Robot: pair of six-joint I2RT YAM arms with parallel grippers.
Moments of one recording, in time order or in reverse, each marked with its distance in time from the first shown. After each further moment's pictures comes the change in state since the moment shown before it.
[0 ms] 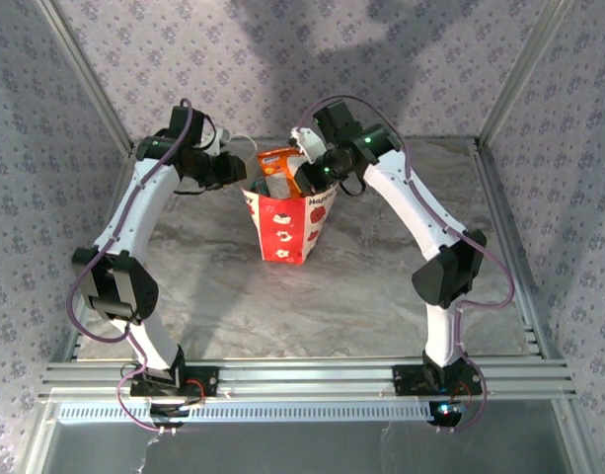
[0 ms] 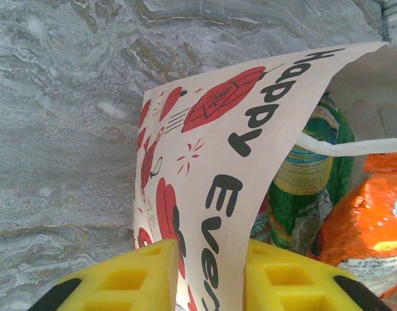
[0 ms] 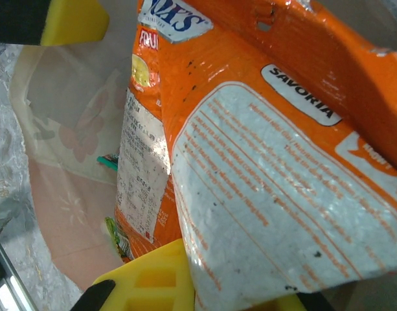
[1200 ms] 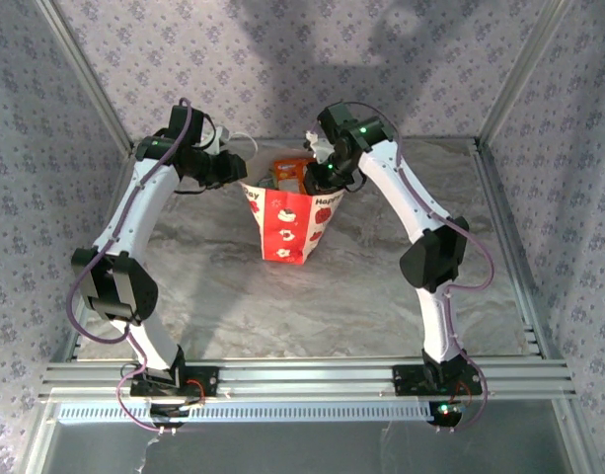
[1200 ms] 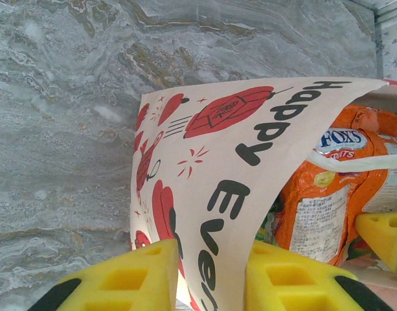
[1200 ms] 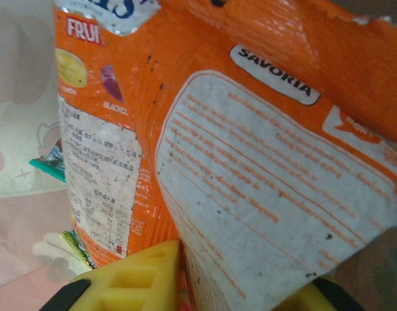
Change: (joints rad) left arm 0.000 -0.005 0.000 0.012 0.001 -0.018; right arm -0.068 0.164 0.151 -0.214 0.012 0.210
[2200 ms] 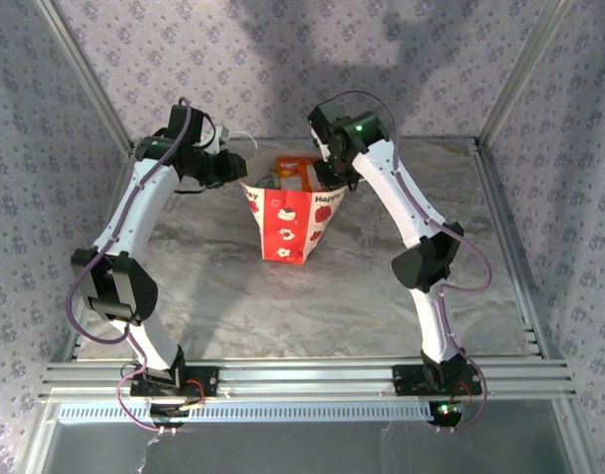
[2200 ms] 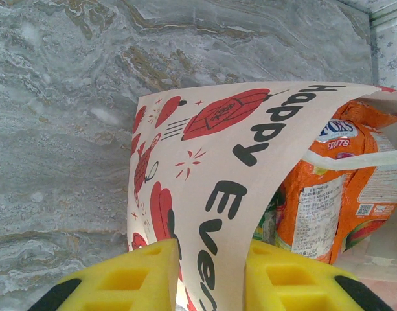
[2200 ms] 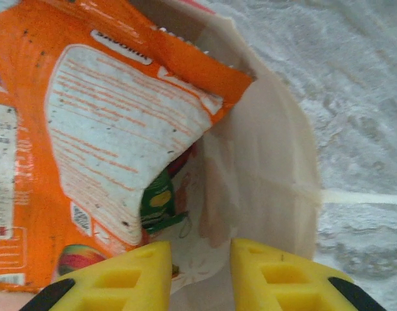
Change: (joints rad) left arm 0.000 -0.001 0.000 0.010 0.007 -0.008; right arm 0.066 0.039 0.196 -0.184 0.480 0.017
